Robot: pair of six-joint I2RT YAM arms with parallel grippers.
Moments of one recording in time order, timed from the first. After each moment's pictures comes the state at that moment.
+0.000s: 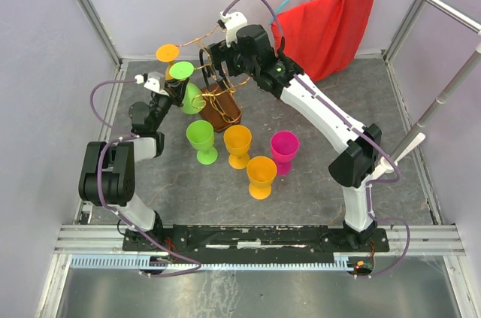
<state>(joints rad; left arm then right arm) -0.02 1.64 0.68 1.28 0.46 -0.18 0.73 2.01 2.17 -0.49 0.12 0.07</state>
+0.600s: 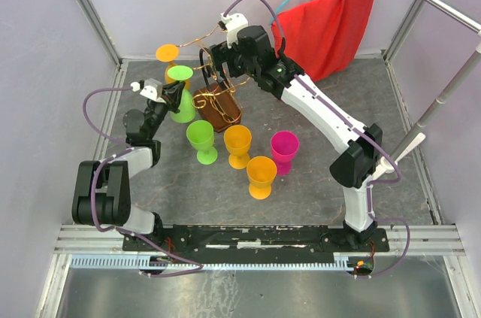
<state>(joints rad) -0.01 1.46 0.57 1.24 0.45 -0.12 0.73 2.00 2.14 -0.49 0.12 0.07</state>
